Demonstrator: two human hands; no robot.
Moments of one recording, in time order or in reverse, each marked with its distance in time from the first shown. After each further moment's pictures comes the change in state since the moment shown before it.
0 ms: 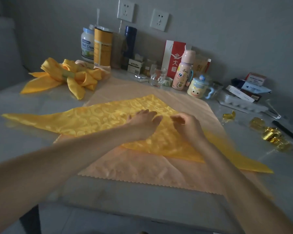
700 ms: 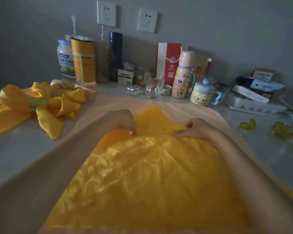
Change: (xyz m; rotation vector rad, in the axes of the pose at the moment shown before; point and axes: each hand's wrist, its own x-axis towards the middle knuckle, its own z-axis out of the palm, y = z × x) left_hand 0.147 -0.064 -0.055 0.082 -0.176 -0.182; right_hand 0.120 0.037 0.003 -0.073 -0.289 0.422
